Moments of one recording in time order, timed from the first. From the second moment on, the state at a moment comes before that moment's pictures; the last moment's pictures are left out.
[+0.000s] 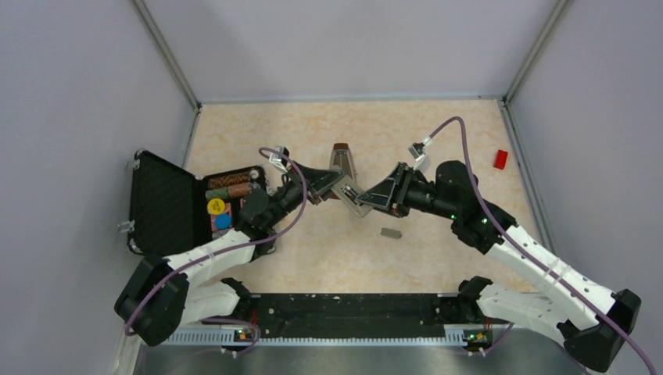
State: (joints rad) left arm -0.62 1.15 0.45 1.00 0.30 -1.57; right arm 0.73 0.92 0.88 -0.21 -0.34 1.13
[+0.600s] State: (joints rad) left arm -0.64 1.17 0.47 1.04 0.28 -1.60; right arm 0.73 0.89 0.86 -0.18 -0.36 1.10
